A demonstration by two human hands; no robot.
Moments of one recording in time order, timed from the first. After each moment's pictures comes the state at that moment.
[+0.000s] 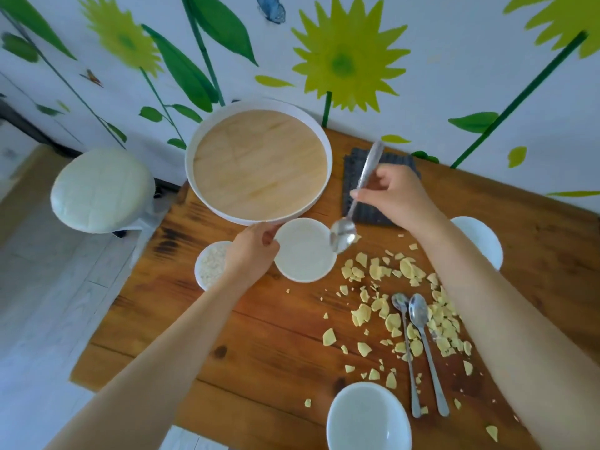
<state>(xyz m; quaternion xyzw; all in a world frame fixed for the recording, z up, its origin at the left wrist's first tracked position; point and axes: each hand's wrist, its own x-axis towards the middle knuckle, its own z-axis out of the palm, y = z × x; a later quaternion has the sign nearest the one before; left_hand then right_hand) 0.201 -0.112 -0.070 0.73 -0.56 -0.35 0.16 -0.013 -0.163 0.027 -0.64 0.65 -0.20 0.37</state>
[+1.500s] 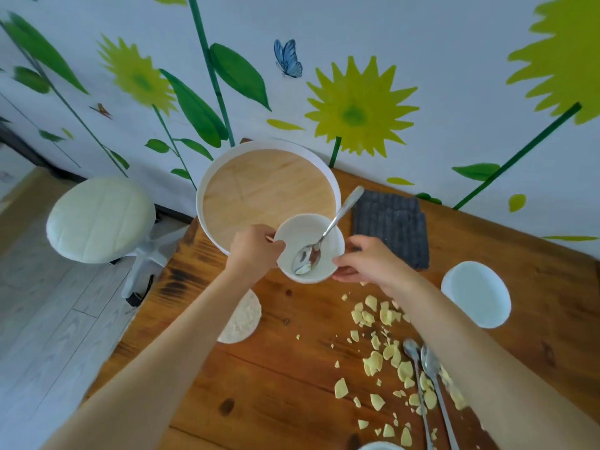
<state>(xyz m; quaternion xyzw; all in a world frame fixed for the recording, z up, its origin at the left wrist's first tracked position) 0.219 -0.169 -0.020 0.73 -0.51 -0.41 0.19 0.038 -0.163 0.009 -0.41 0.68 -0.14 0.59</state>
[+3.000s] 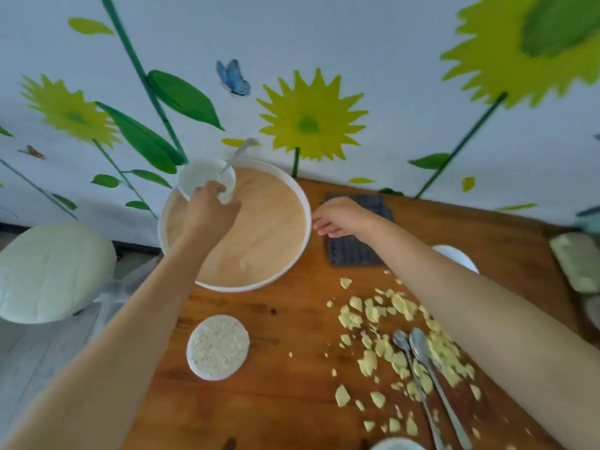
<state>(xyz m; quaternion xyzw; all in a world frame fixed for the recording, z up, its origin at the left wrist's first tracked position) 0.243 -0.256 0.004 0.74 -0.58 -0.29 0.18 0.036 -0.255 -0.004 -0.39 0.74 -0.13 0.53</state>
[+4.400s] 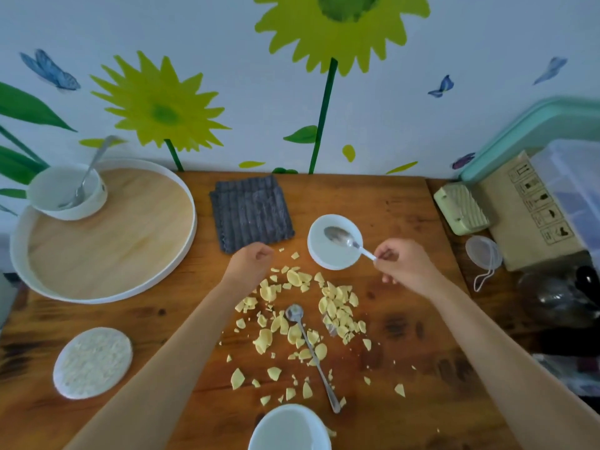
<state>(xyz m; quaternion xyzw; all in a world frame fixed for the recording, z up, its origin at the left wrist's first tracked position) 0.029 -0.143 -0.050 0.59 -0.62 -0.51 0.09 -0.212 -0.041 0.011 -0.44 0.81 -0.16 0.34</state>
